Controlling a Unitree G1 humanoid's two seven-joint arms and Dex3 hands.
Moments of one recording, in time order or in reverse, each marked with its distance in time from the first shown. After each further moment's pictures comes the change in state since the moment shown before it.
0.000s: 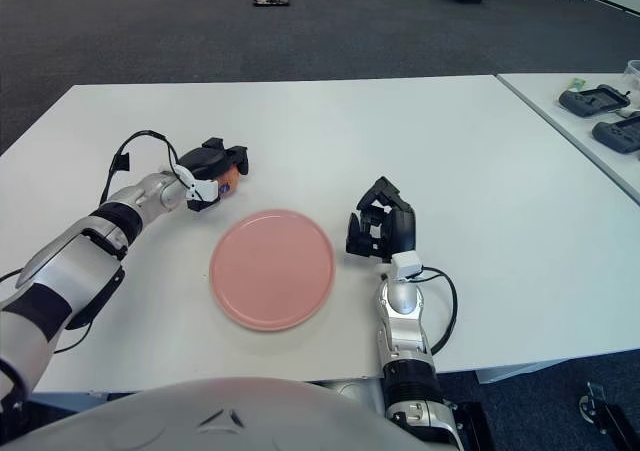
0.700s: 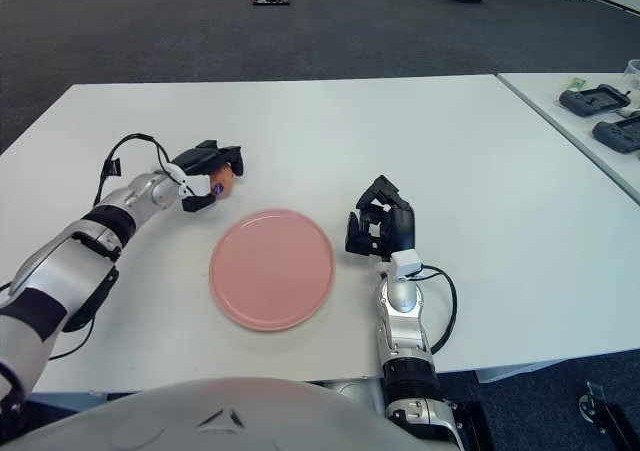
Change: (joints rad) left arm 0.025 0.027 0.105 -0.028 -0.078 -0.028 -0.101; right arm -0.007 0.001 0.000 0.002 0.001 0.001 0.010
